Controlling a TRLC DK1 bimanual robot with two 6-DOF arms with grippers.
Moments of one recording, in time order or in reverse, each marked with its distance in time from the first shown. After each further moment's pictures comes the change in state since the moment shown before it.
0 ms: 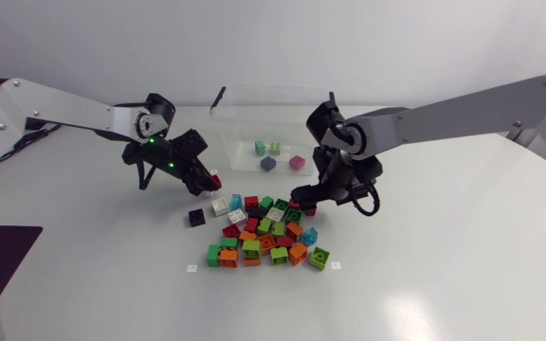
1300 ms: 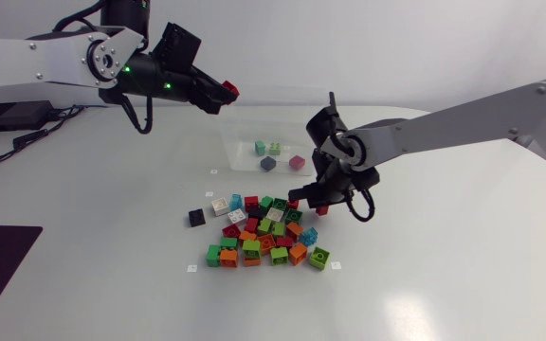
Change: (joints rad) left arm -0.110 -0.337 0.011 0.279 -0.030 -0.428; right arm 0.002 -0.019 -0.074 0.148 0.007 0.028
